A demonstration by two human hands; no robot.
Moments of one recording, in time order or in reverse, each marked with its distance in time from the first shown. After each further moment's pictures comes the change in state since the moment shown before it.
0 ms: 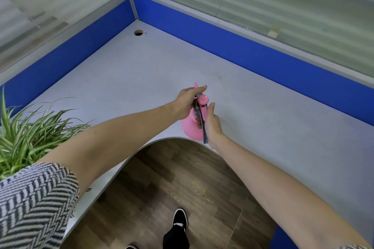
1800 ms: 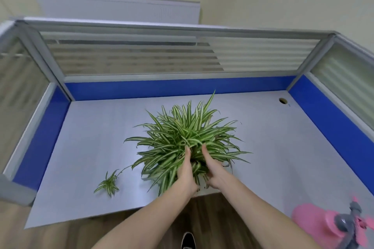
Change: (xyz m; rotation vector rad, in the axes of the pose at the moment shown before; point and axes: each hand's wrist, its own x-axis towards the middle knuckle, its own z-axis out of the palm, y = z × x) left_hand -0.277 -0.108 -0.334 -1.133 0.684 -0.105; right_hand -0.194 0.075 0.369 -0.534 -0.652 0.301
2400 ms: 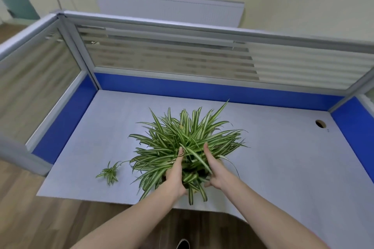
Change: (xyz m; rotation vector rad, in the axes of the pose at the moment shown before) left_hand 0.044 0.013 0.014 -0.170 0.159 0.163; right_hand 0.020 -0.069 -0.023 -0.220 -0.132 0.015
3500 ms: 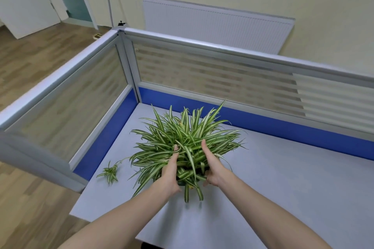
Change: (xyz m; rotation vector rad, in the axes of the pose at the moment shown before) left_hand 0.039 0.206 -0.074 0.002 0.073 0.044; right_hand 0.059 -0.115 0.197 -0.148 -0.220 -0.003
